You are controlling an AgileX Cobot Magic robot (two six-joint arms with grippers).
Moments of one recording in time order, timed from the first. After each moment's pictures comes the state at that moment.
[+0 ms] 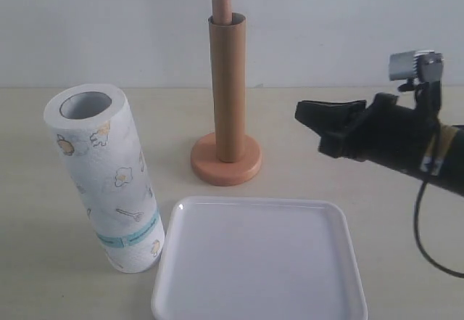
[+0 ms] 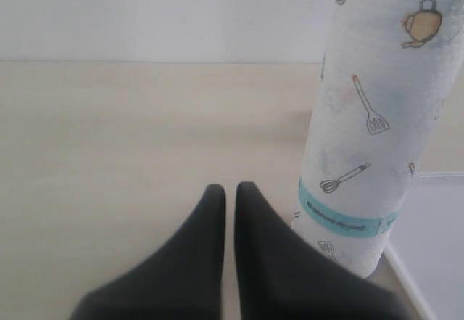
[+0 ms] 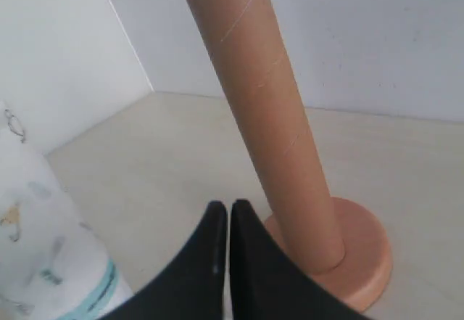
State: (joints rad) left arm -0.21 0.00 0.00 0.04 0.31 -0.14; right arm 0.18 1.67 -0.57 -0.83 -1.08 0.74
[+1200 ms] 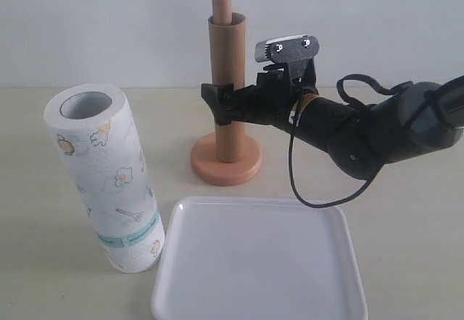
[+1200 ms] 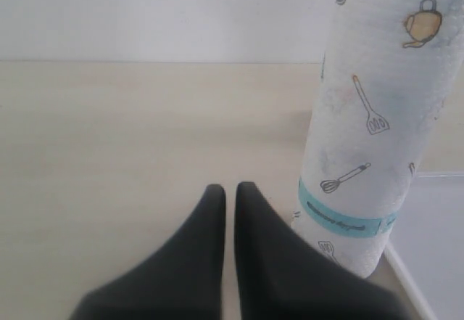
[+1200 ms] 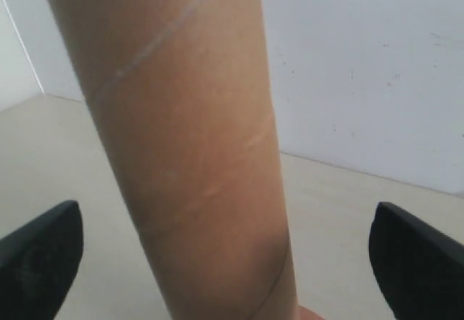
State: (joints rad) left arm -0.21 0.00 0.00 0.04 0.31 -0.14; right arm 0.50 2.02 -1.05 -0.30 -0.77 0.37
